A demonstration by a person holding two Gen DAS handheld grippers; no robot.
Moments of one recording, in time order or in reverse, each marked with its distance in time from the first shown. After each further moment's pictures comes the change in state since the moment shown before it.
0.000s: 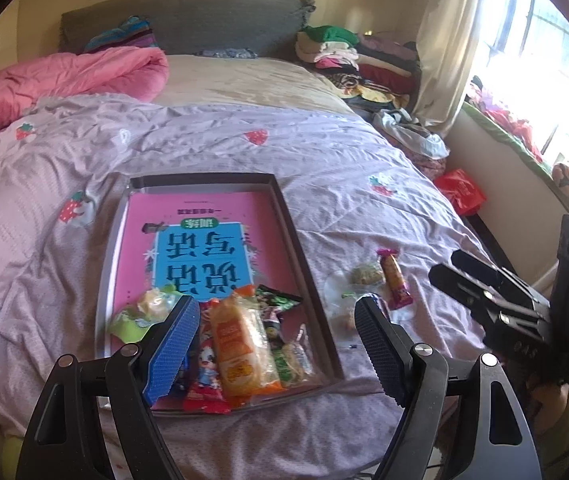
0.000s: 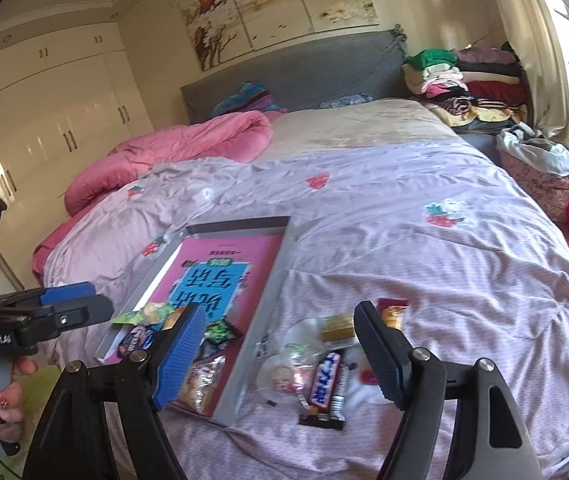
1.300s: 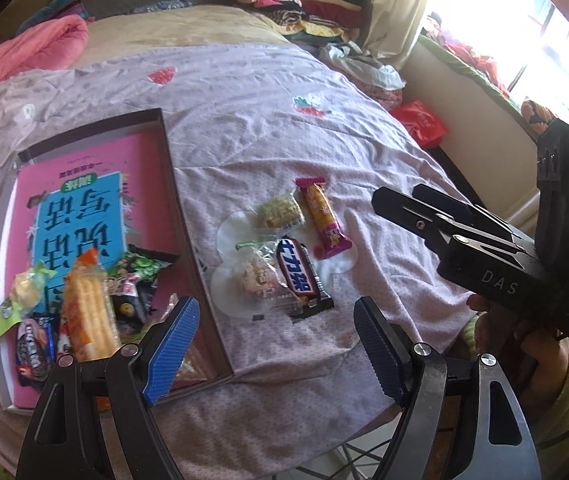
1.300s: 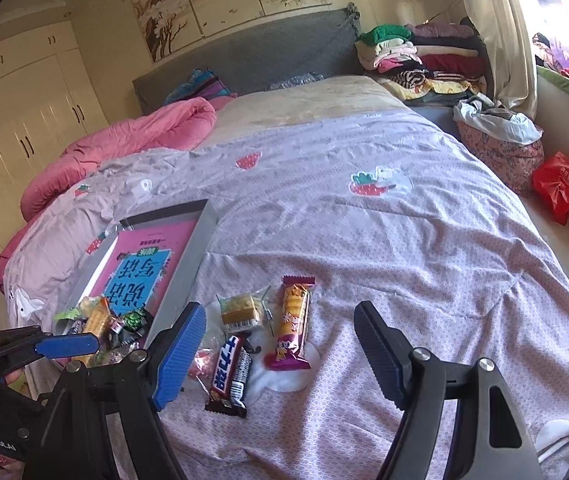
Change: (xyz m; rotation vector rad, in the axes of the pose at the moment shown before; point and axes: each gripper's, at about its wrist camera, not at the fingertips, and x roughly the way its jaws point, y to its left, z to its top) left arm 0.075 -0.085 -0.020 0.120 0.225 -0.136; right arm 0.009 -0.069 -0.010 0.080 0.079 -0.119
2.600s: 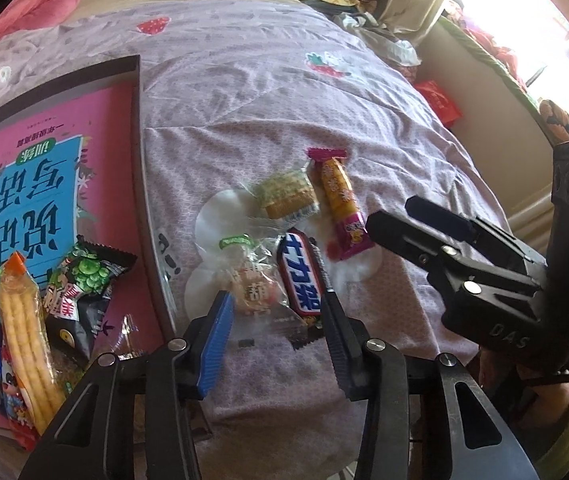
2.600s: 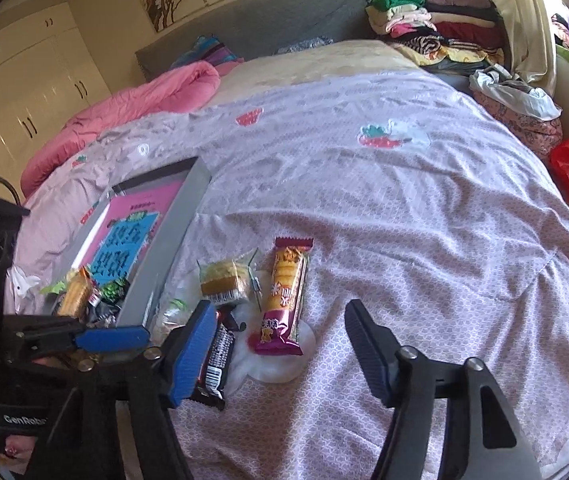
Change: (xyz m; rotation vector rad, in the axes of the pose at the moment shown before) left arm 0.067 0.007 0.018 -0.071 0.129 -0.010; right arm 0.046 -0.016 -0.012 -0.007 0.140 0.051
